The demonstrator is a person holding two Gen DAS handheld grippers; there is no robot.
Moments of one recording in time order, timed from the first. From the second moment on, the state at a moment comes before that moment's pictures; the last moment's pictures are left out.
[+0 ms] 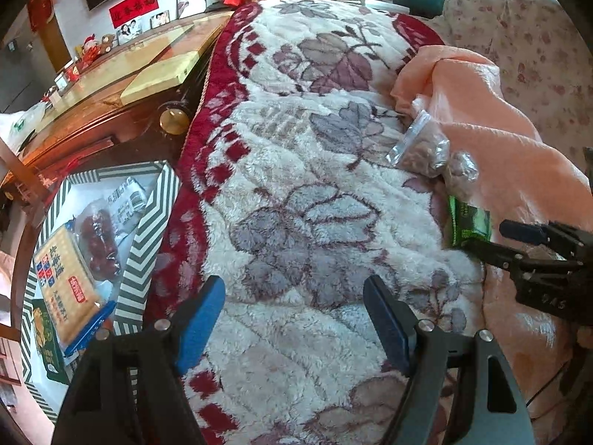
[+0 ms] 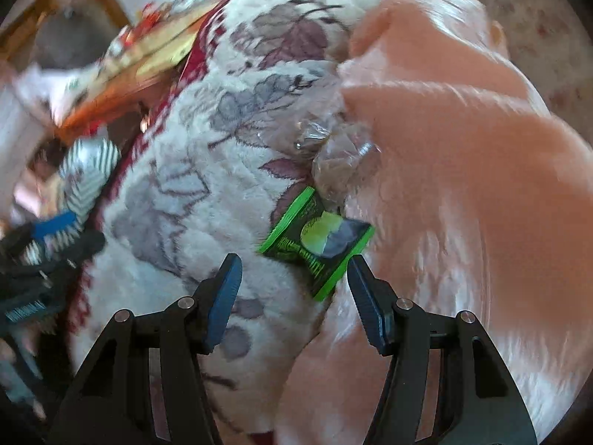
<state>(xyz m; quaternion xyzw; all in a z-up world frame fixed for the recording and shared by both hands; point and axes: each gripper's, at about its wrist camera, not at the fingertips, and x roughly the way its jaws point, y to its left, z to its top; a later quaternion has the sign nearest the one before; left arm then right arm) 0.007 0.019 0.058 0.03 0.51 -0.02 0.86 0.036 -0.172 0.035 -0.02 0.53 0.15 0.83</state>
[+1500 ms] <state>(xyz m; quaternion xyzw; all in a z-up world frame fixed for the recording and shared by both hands) 0.039 -0.010 0.042 -0.01 0.54 -0.06 0.84 0.039 -0.202 0.015 0.09 0.56 0.18 0.81</state>
